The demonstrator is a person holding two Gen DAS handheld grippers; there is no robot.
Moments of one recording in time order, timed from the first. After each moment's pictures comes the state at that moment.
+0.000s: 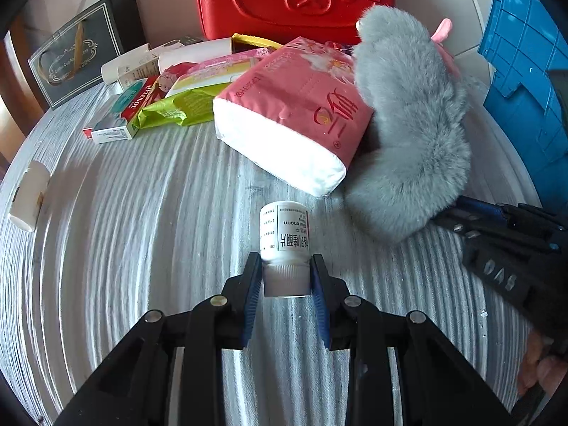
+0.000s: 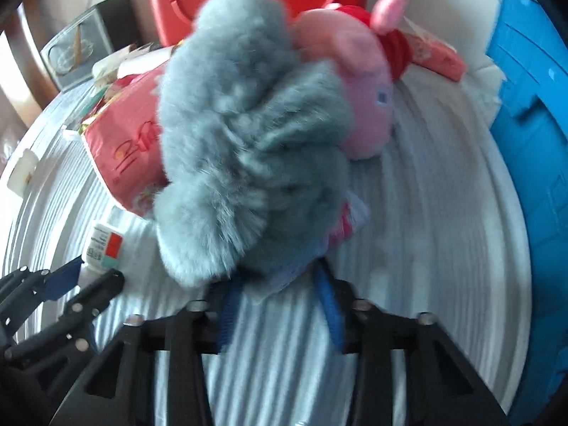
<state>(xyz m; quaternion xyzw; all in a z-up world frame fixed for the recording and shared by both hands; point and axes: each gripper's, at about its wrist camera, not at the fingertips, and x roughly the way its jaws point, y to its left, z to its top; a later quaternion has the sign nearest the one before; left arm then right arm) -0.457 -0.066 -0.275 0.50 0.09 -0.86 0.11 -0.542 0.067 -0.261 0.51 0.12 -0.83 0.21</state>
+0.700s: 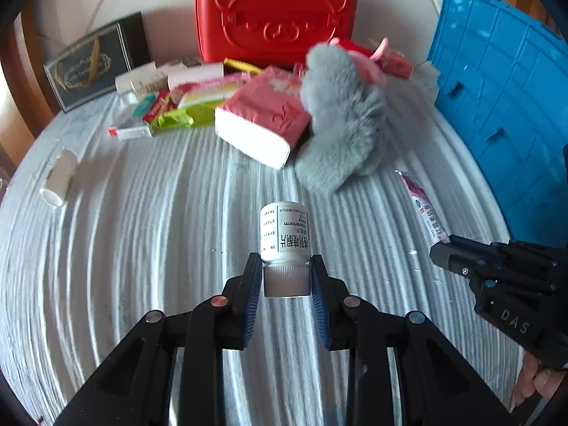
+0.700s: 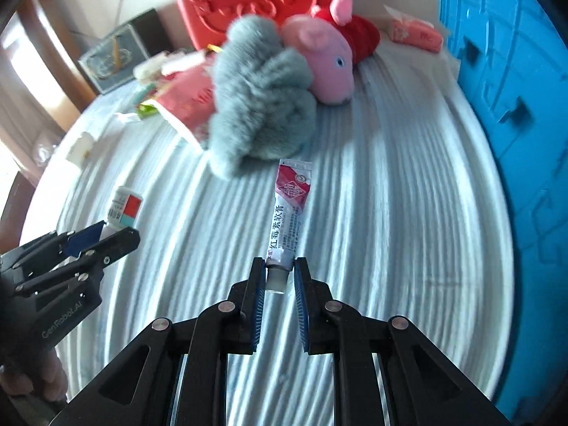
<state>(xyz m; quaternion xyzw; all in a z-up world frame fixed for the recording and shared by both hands) -0.381 -0.029 -0.215 0.47 0.09 -0.87 0.08 -0.453 0.131 -0.211 0.51 0.08 -0.81 0.27</state>
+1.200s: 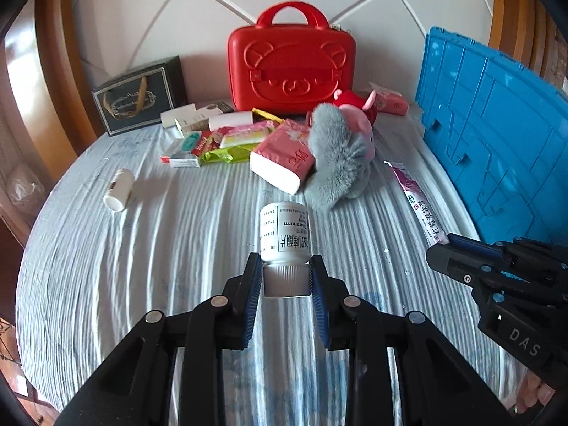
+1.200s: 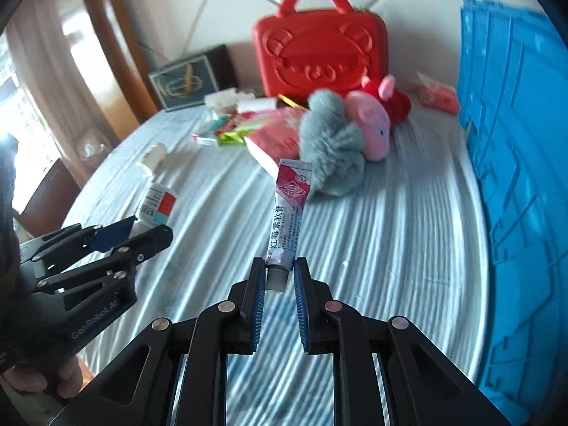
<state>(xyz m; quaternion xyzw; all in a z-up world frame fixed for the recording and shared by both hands) -0.302 -0.010 -0.139 0.41 0.08 -0.90 0.13 -0.372 0.127 -0.130 0.43 0.09 -0.83 0.35</state>
